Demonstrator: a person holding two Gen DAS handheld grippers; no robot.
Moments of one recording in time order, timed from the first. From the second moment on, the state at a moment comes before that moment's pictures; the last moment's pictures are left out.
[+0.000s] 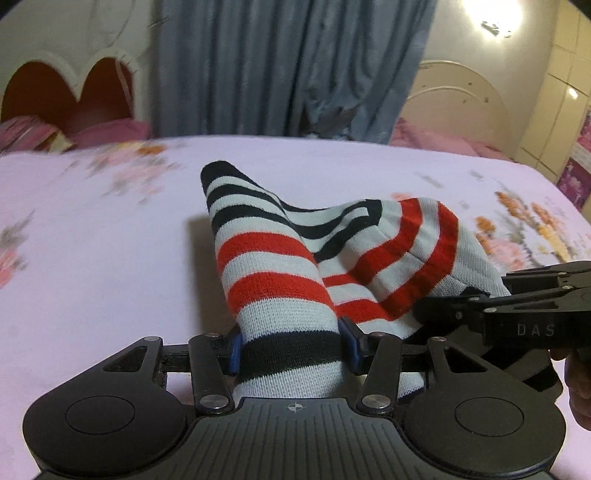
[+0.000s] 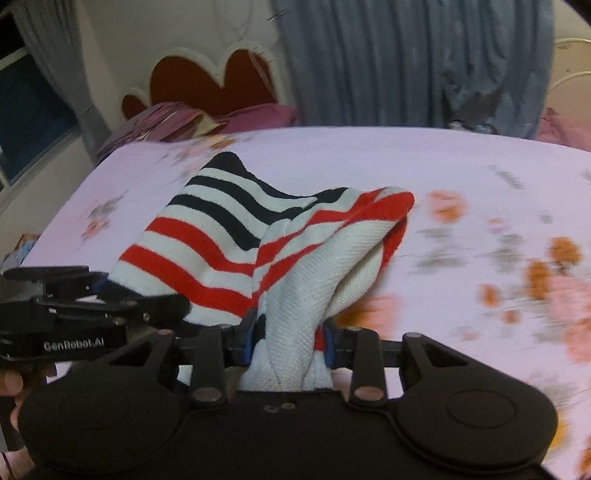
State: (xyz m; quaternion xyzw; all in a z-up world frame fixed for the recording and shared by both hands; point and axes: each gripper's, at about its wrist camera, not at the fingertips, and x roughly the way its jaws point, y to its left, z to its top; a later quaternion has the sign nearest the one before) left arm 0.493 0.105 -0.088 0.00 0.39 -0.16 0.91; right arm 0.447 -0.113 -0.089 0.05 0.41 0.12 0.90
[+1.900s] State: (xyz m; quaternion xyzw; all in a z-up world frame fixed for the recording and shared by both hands) left arm 0.394 0.144 -0.135 0.04 0.38 -0.15 0.91; right arm 0.370 -0.063 -0.128 -0.05 0.44 0.05 0.89
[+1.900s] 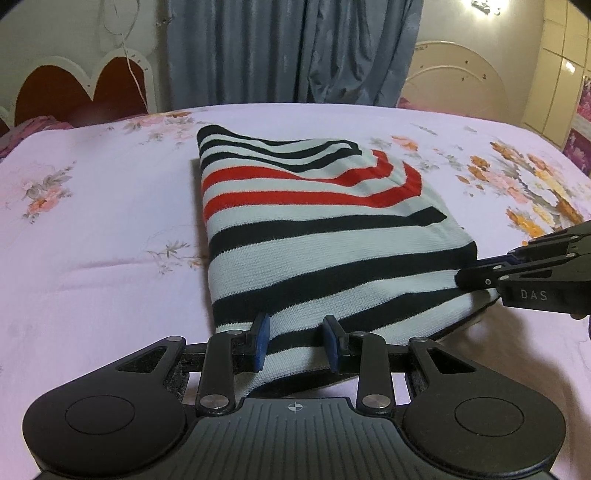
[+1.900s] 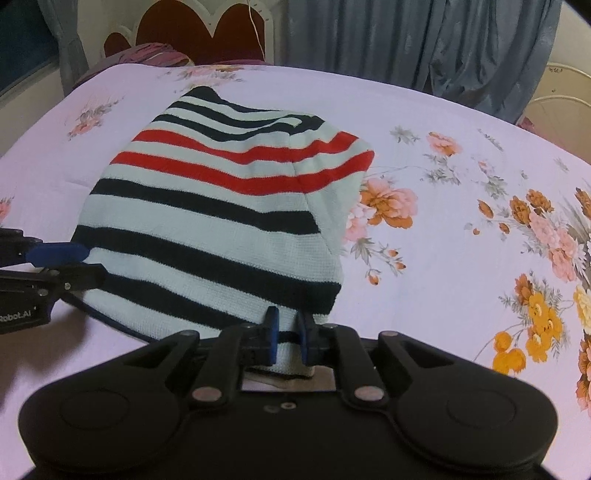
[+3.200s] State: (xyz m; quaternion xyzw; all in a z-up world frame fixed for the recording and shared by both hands) left arm 0.072 0.124 0.011 -0.01 0.22 -0.08 0.97; right arm 0.071 -0.108 0.014 0.02 0.28 -0.01 0.96
